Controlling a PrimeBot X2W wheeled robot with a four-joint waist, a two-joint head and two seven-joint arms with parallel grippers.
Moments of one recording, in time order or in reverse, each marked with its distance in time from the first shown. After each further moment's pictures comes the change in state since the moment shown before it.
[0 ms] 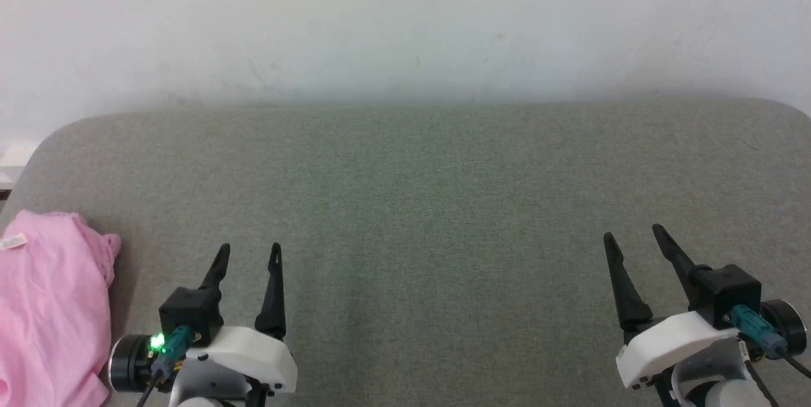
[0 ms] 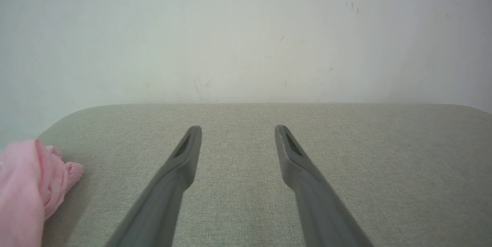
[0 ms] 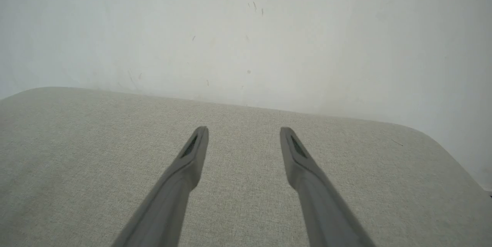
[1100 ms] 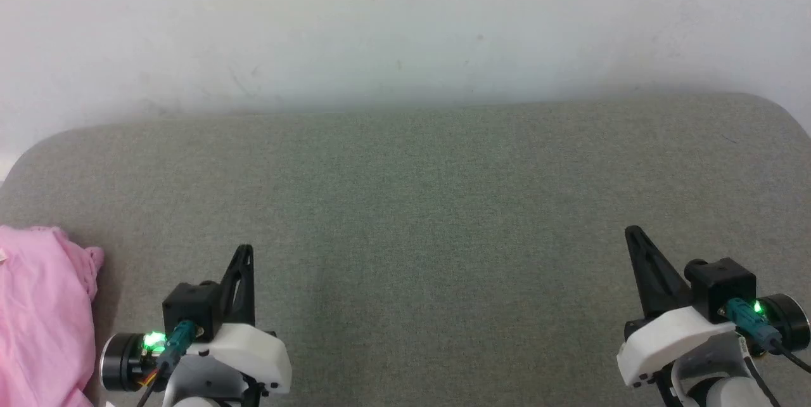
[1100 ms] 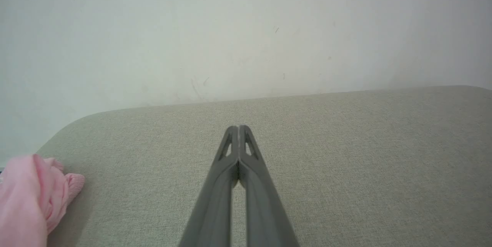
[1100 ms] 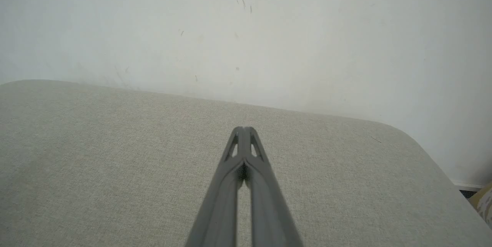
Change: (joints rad) left arm 0.003 0.000 0.017 -0.021 0.068 0.003 0.050; right arm 0.000 0.001 0.001 -0.034 -0.038 0.000 0.050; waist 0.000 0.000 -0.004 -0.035
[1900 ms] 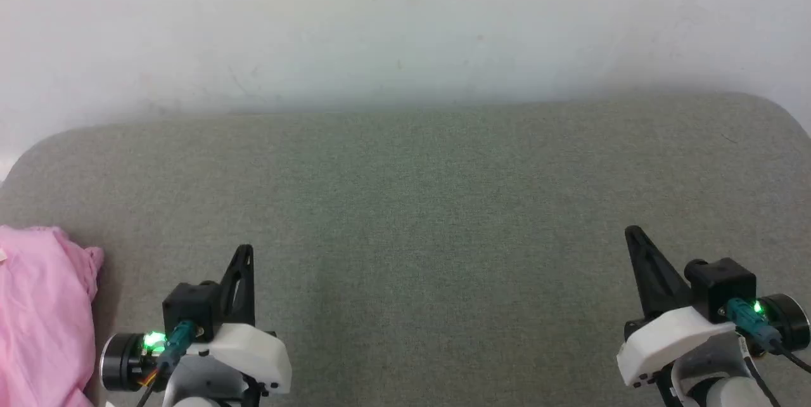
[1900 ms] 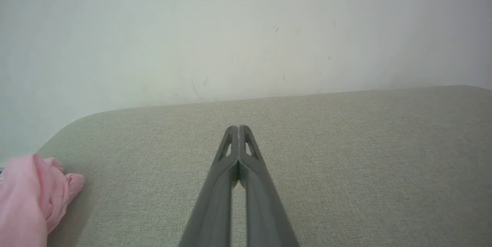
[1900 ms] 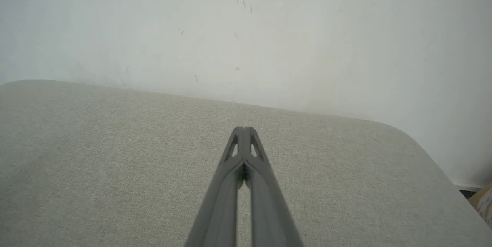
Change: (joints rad) left arm 0.000 0.000 0.000 0.000 0.000 0.000 0.000; right arm 0.000 0.000 0.000 0.000 0.000 0.000 0.000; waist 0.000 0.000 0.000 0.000
